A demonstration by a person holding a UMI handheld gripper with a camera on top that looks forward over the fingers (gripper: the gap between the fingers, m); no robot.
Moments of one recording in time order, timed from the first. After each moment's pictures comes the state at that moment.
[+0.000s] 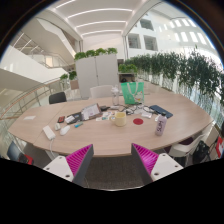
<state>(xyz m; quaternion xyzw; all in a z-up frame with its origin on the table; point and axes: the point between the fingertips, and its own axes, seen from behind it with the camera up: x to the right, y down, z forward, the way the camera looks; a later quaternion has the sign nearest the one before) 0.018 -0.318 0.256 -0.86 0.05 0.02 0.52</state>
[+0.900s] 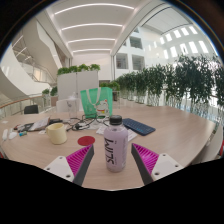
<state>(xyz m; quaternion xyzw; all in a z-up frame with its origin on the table) 0.350 -0.064 0.089 -0.78 0.09 -0.05 0.62</state>
